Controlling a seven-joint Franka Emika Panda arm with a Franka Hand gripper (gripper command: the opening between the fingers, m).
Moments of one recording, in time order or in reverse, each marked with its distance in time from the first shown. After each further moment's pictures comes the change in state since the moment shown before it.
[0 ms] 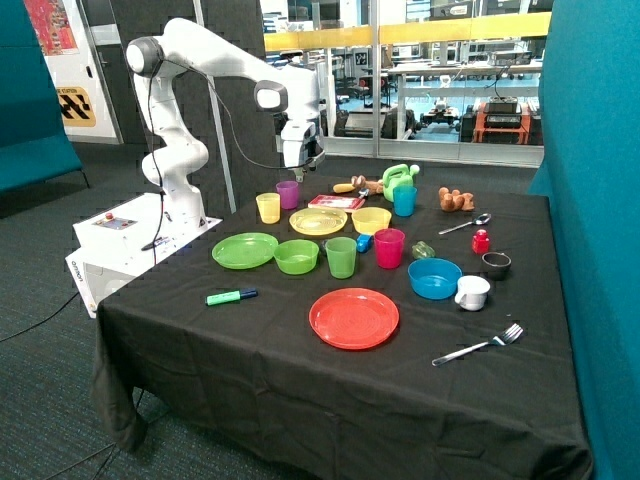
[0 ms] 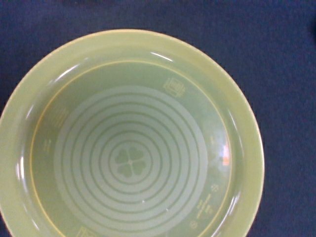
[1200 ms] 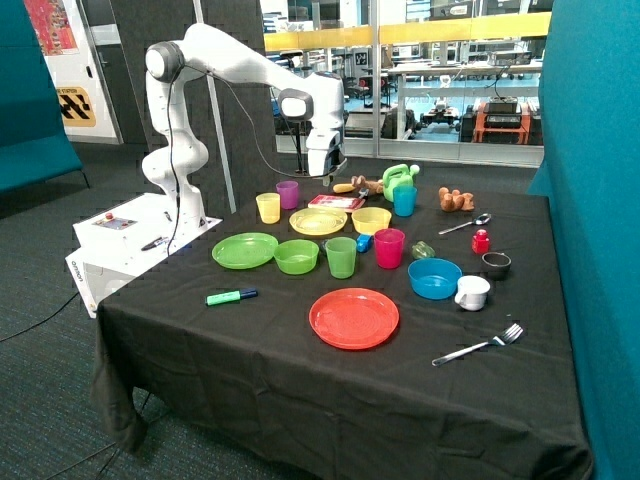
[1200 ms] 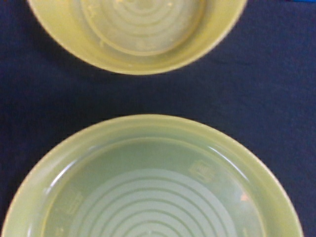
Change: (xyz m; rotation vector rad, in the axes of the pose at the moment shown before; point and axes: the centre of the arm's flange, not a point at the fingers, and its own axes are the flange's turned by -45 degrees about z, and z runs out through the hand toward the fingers) arm 0.061 -0.016 0.024 0.004 -0.009 -0.014
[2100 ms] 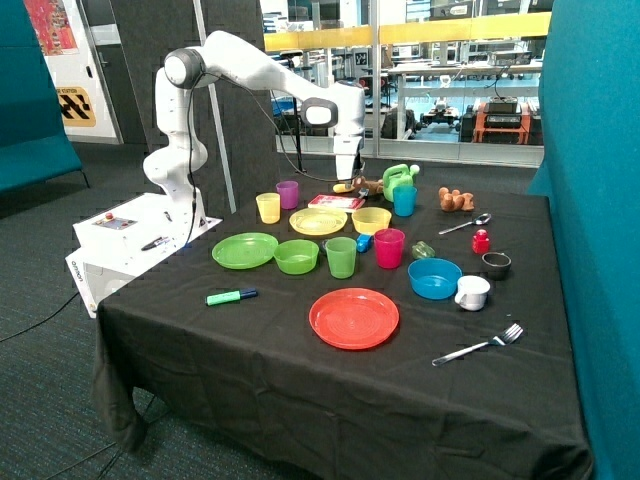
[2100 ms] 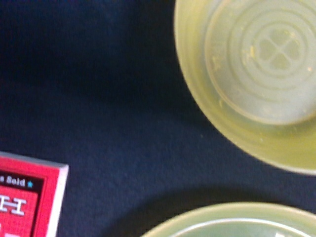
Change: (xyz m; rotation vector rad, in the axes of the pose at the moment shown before) arm 0.043 -0.064 0.029 -0.003 0.006 -0.151
